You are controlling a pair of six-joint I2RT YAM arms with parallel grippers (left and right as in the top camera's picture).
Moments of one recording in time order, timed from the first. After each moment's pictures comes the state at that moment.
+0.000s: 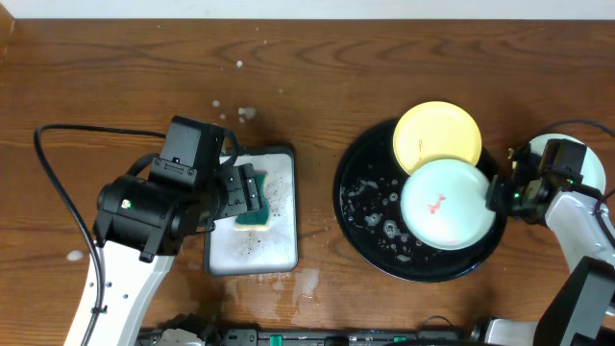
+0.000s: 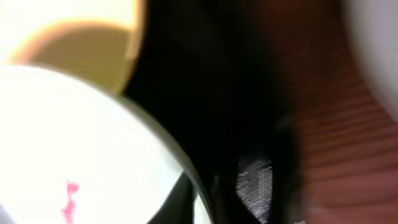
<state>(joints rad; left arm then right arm) -0.32 1.16 1.34 -1.32 0.02 -0.51 -0.34 1.53 0.80 -0.57 -0.30 -0.04</state>
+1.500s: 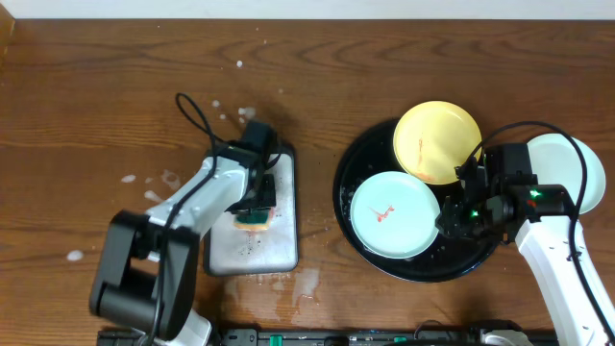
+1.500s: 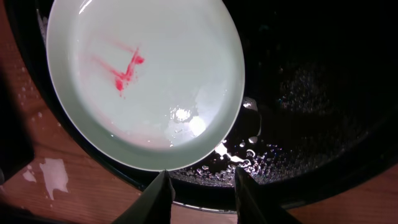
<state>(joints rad) -0.32 1.74 0.98 -0.77 -0.06 -0.44 0.05 1.24 0.86 -1.03 -0.25 0.18</state>
